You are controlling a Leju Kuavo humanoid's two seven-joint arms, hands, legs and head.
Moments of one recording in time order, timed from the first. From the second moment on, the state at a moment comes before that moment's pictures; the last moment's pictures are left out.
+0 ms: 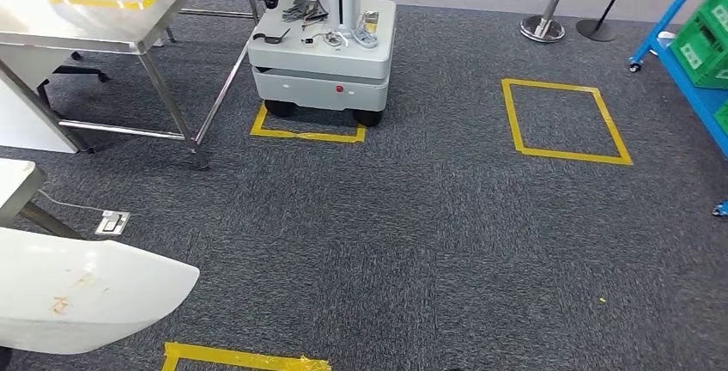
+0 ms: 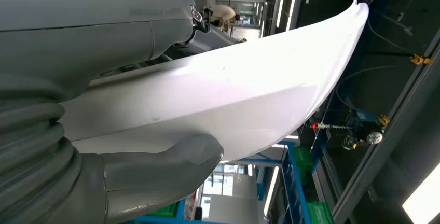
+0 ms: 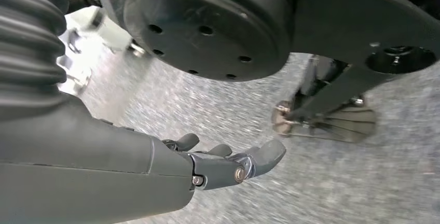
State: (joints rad) left arm 0.19 0.18 0.32 -1.89 0.66 -0.73 -0.35; right arm -0.04 0.13 -0.79 -0.18 0.71 0.21 0.02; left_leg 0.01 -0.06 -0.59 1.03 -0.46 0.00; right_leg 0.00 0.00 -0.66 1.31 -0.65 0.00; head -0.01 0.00
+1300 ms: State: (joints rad) left arm 0.07 0.11 0.36 -1.87 0.56 -0.65 -0.37; right arm -0.05 0.13 -0.80 -0.18 0.69 0.17 0.00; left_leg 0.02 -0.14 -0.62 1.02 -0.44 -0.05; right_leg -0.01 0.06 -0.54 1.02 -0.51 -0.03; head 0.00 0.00
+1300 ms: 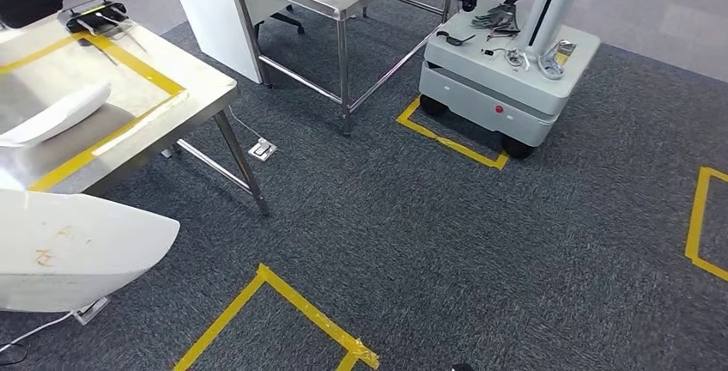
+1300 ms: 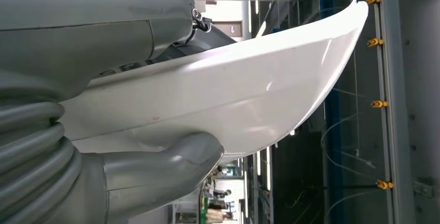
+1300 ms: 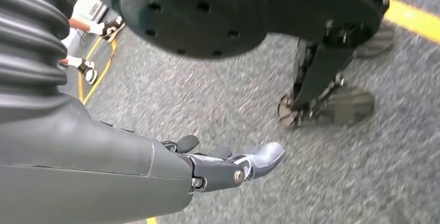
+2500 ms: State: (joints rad) left arm 0.02 0.13 0.31 -1.84 0.56 -0.63 -0.38; right arm -0.04 0.13 -0.84 -0.18 0.66 0.15 0.07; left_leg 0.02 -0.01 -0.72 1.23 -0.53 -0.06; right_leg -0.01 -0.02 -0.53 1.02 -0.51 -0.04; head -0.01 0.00
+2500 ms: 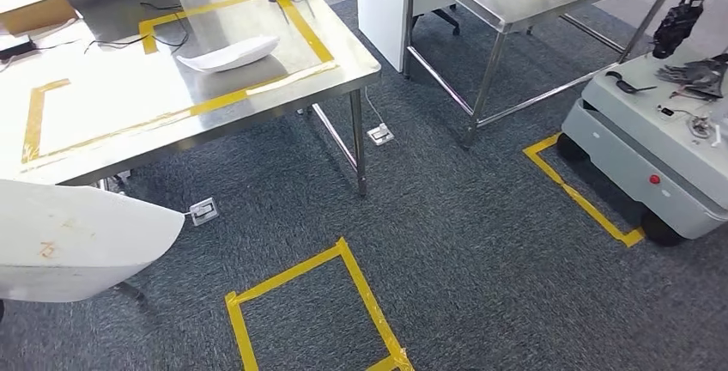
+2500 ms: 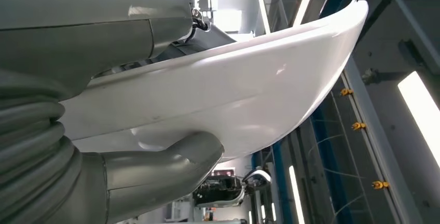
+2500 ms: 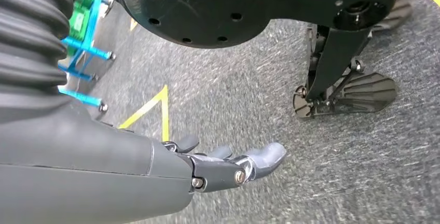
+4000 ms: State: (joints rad) left arm 0.03 0.08 0.26 -1.84 0.59 -0.62 -0.37; right arm -0.04 0.11 -0.85 -0.18 0.70 0.14 0.06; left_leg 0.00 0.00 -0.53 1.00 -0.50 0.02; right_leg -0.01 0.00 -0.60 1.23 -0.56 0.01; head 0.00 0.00
